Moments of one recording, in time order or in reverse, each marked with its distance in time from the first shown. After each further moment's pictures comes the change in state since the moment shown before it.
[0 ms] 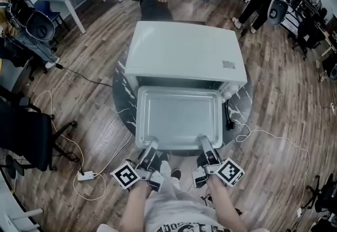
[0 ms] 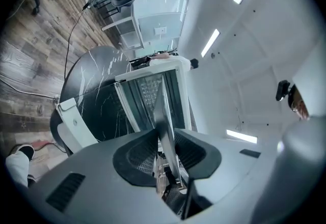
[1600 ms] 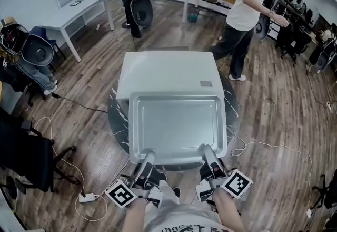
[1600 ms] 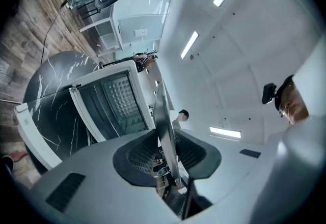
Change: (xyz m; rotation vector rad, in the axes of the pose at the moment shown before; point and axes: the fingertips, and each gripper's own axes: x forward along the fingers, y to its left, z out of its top) left arm 0.013 -0.120 0.001 0.136 -0.016 -0.183; right arm -0.042 0.093 0.075 -0.083 -0.089 0.180
